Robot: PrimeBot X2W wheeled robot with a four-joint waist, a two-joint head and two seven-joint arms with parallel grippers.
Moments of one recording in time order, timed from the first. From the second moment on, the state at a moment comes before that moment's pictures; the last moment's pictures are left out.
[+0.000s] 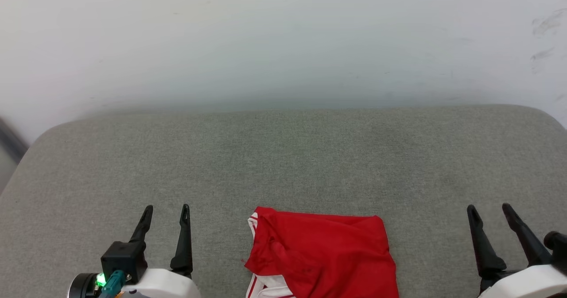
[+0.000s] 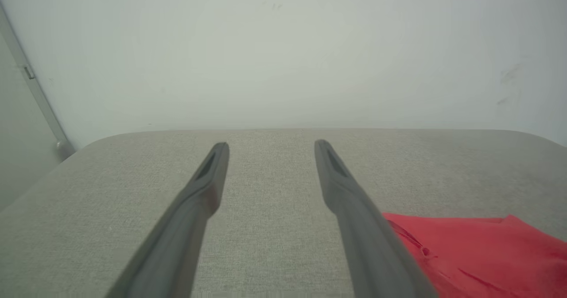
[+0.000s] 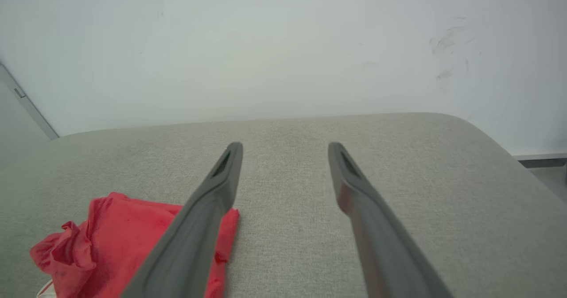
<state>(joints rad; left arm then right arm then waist) -0.03 0.45 -0.48 0.00 -0.57 0.38 -0.24 0.16 -0.13 -0.08 -0.20 0.26 0.13 0.12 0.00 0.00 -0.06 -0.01</state>
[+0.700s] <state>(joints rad) -0.02 0.43 -0.45 0.02 -0.56 0.38 -0.26 0.14 -0.14 -0.09 -0.13 0.31 0.13 0.15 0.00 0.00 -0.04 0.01</state>
